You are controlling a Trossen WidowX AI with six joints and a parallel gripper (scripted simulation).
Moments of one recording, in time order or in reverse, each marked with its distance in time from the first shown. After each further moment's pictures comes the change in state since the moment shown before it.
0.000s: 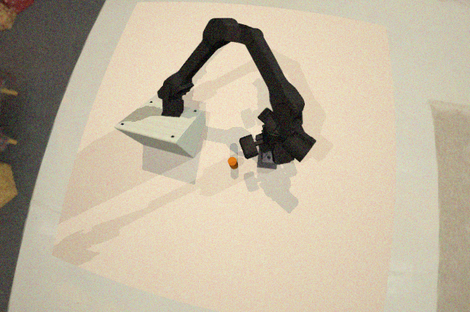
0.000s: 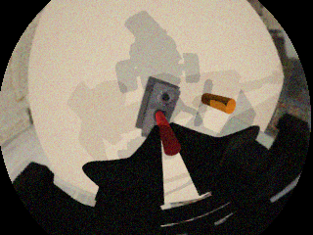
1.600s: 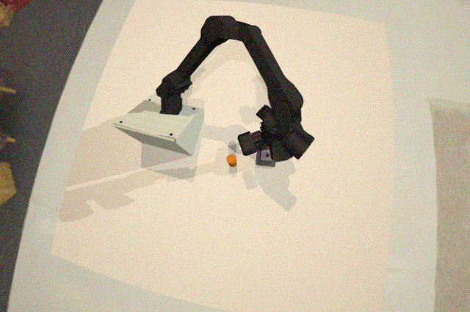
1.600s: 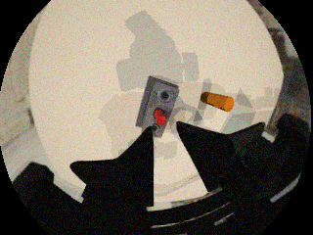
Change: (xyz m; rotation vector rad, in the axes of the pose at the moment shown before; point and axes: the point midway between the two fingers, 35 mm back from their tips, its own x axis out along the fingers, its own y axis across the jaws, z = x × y) arm -0.005 0.000 -0.001 0.008 0.004 0.001
